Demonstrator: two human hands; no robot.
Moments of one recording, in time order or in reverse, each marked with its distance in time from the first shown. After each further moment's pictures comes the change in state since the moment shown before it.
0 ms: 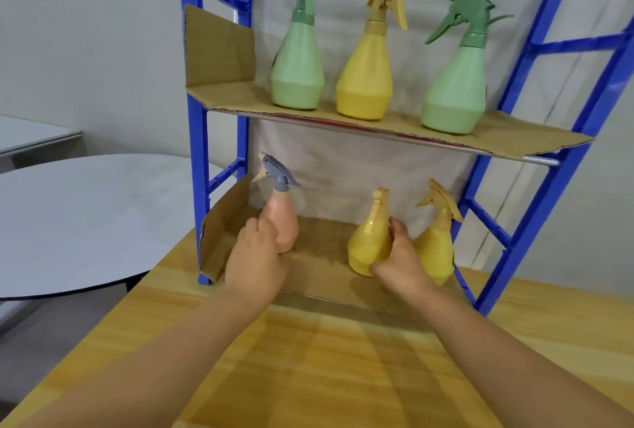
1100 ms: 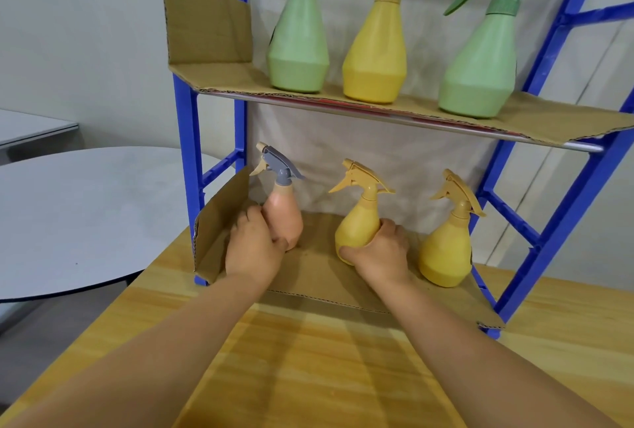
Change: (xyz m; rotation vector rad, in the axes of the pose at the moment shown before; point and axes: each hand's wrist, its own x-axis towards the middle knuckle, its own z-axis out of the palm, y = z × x) left_hand 0.036 -0.020 0.031 -0.097 0.011 -0.194; right_hand 0.035 0.001 0.054 -0.298 0.263 0.081
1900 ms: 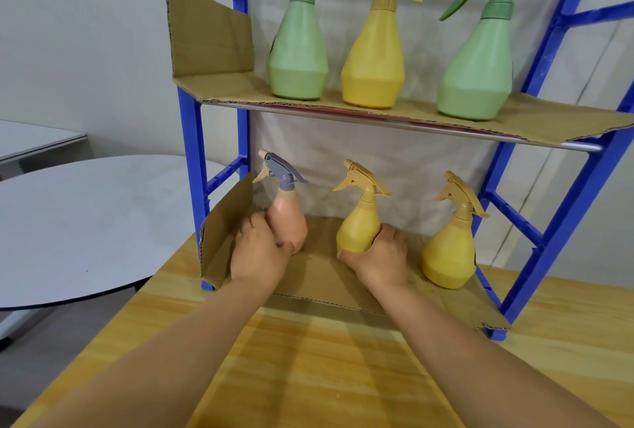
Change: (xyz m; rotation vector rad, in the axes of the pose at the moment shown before) left_hand -0.003 0.004 -0.002 0.004 -0.015 -0.016; right_hand -0.004 -0.002 0.005 -0.008 0.006 -0.011
